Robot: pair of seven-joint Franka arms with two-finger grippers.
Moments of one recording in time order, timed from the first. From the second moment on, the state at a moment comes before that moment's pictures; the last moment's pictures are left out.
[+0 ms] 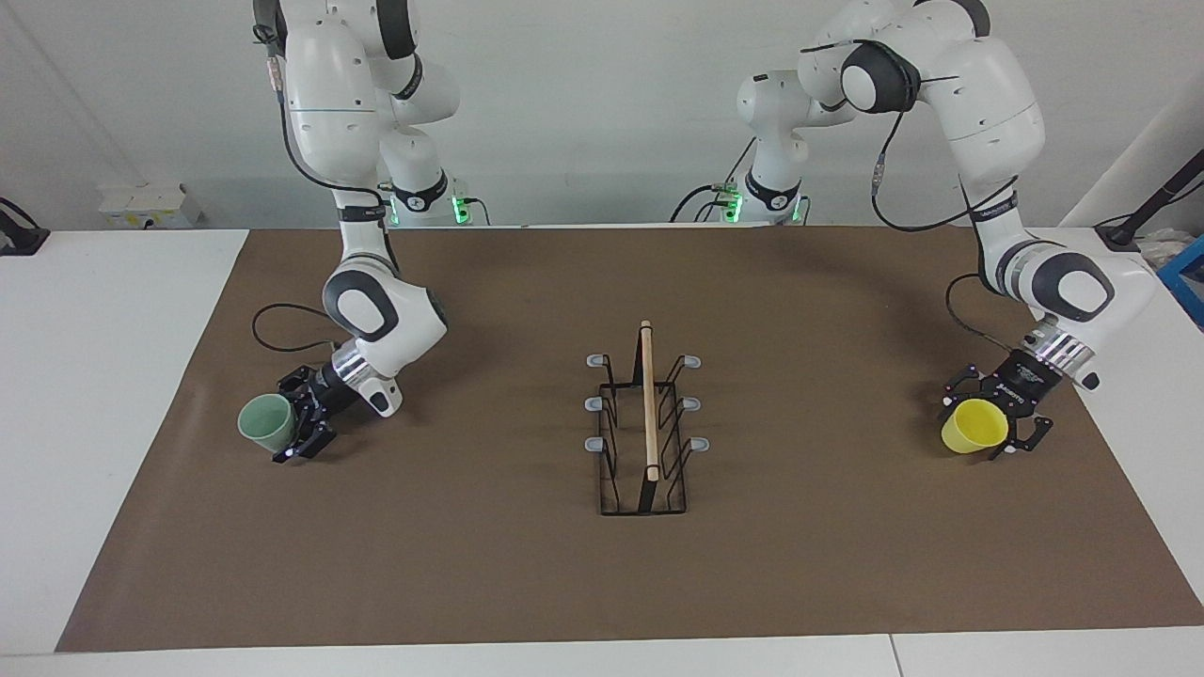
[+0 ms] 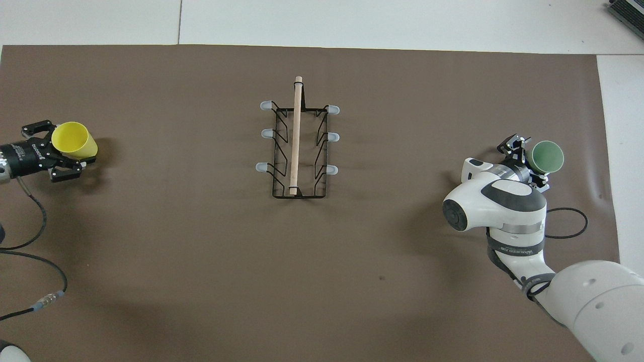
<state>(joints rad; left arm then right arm) -0.04 0.58 0.50 -1.79 -1.28 2.01 -0.91 0.17 0.42 -0.14 -2.13 -1.71 2.21 -0.60</state>
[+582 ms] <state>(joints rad) -0.14 0.52 0.45 -1.75 -1.18 2.14 -0.71 0.16 0.42 -0.14 -2.14 -1.73 2.22 -0.60</state>
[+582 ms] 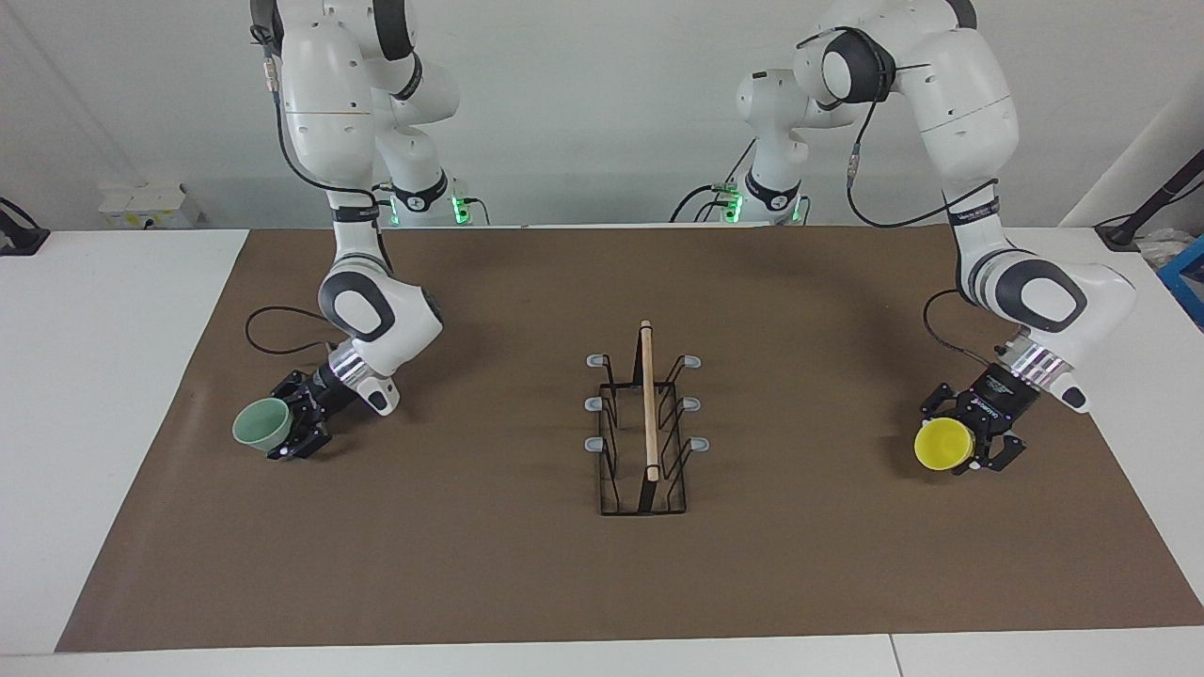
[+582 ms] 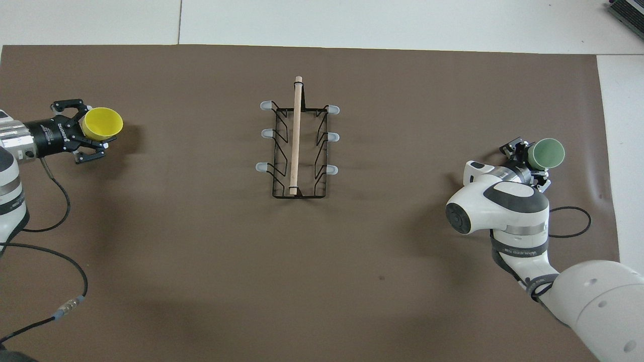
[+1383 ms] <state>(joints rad) -0.19 0.29 0.35 -1.71 -0.70 2.15 -0.71 0.14 0.29 -0.13 -2.11 -1.25 2.33 -0.88</state>
